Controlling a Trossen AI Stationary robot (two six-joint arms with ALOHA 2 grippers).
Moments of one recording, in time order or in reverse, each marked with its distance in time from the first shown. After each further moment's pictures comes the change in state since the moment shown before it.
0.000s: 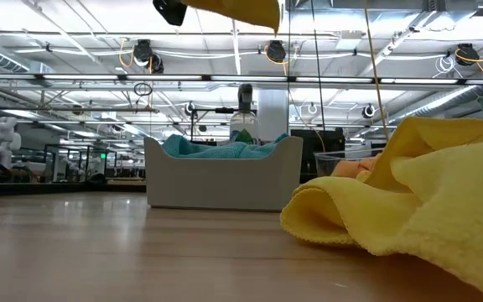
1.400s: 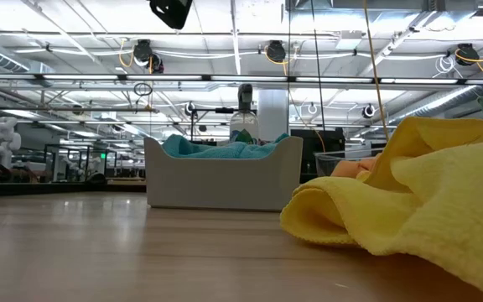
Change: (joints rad) left arm 0.004 0.000 0.001 -0.060 0.174 -0.025; right arm 0.067 -0.072 -0.001 -0.017 -0.047 0.056
